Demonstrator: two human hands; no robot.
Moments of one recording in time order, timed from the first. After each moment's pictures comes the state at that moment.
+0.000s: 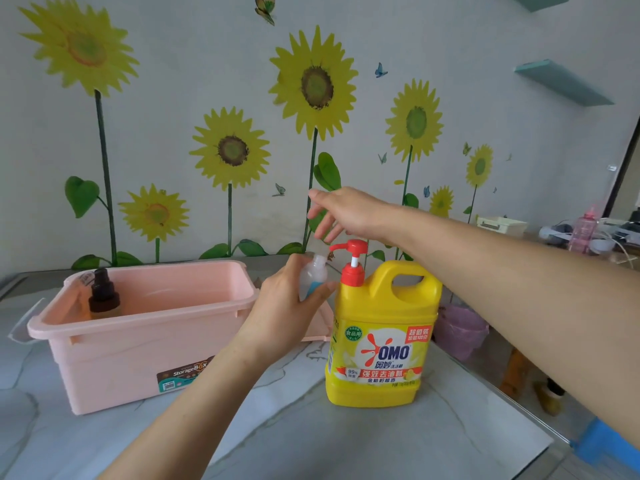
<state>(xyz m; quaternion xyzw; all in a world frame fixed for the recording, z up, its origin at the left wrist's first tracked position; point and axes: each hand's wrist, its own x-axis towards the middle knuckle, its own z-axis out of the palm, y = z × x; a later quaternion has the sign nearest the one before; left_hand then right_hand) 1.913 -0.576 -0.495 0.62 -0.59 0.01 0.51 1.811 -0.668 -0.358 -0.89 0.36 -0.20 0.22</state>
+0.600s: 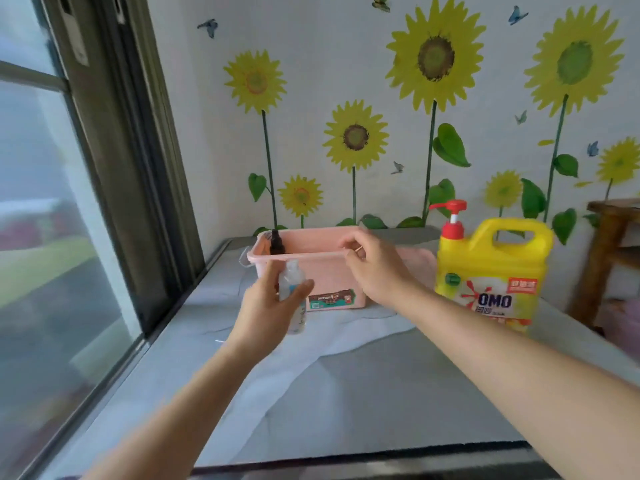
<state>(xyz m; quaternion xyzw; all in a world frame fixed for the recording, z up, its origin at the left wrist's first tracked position) 1.939 -0.375 -0.520 0.71 -0.39 -0.01 0.58 1.848 -0.553 -0.491 -0.86 0.15 -0.40 0.27</state>
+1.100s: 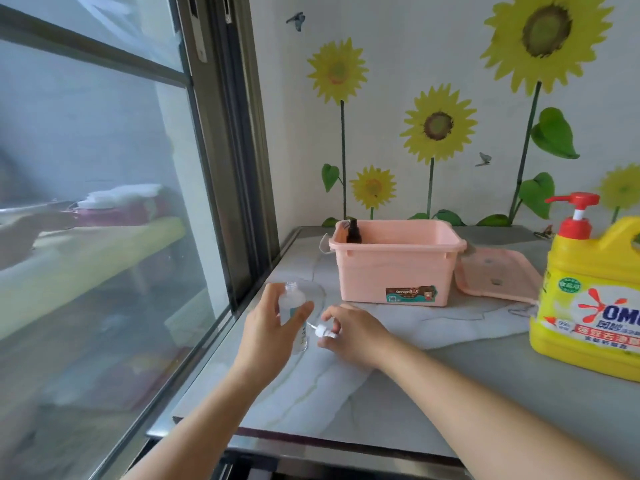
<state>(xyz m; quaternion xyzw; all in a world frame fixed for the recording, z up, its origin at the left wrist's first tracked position) 1.983 -0.266 -0.567 0.77 -0.29 0.09 0.56 1.943 -0.439 -0.593 -0.96 0.10 -0.10 0.26</state>
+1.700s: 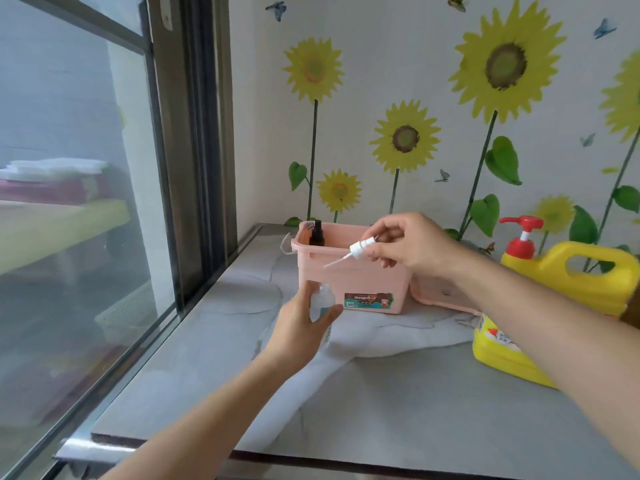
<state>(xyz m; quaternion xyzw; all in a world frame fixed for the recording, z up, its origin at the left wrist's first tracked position) 1.969 -0.361 -0.576 0.74 -0.37 -0.03 0.57 1.867 -0.530 -0.440 -0.90 0.07 -0.23 0.37</state>
